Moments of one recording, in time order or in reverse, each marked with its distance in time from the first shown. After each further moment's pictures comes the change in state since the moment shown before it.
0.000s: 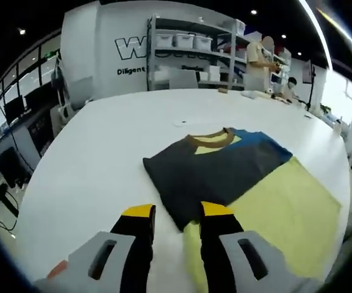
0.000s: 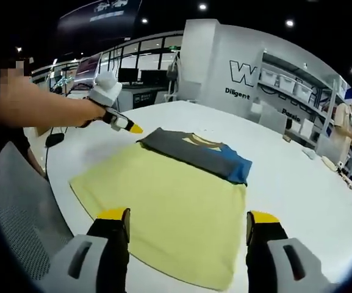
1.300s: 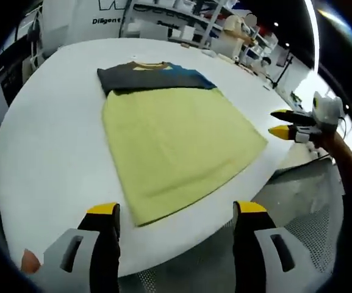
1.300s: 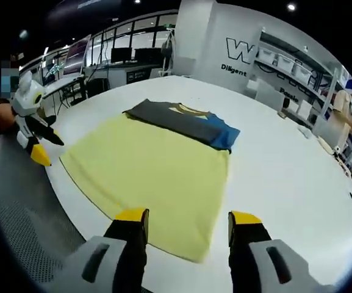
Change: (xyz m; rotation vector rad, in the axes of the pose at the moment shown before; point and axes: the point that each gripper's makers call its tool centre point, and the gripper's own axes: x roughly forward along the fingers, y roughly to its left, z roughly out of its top) left arm -0.139 -0.099 -0.148 -0.144 0.385 -0.268; right arm -0.013 -0.036 -0.063 0.044 0.206 -0.005
